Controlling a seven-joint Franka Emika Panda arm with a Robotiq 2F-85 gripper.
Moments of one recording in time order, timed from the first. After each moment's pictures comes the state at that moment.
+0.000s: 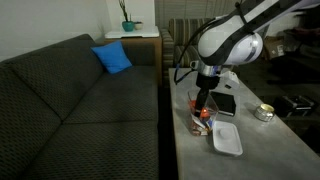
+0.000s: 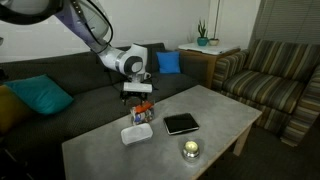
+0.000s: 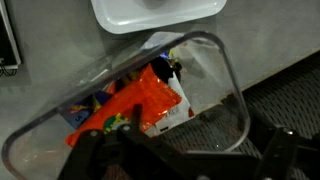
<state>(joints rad) 0.18 1.46 0.21 -0.95 -0.06 2.31 -0.69</state>
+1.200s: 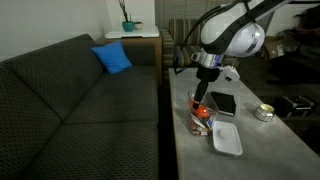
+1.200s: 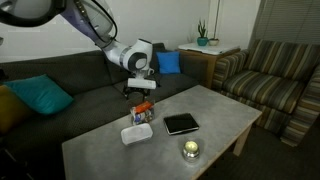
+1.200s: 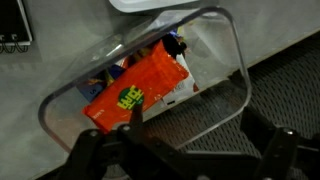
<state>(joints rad) 0.13 1.46 0.27 -0.91 -0.06 2.29 -0.75</state>
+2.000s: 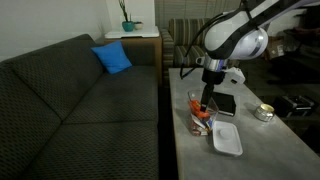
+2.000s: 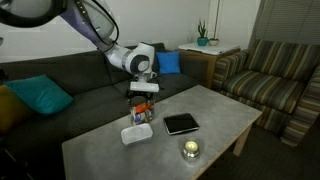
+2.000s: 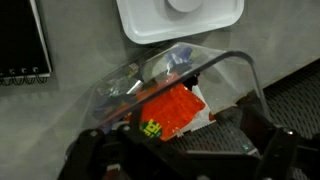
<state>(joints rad) 0.14 1.47 0.21 -0.91 -0.06 2.27 -0.74</state>
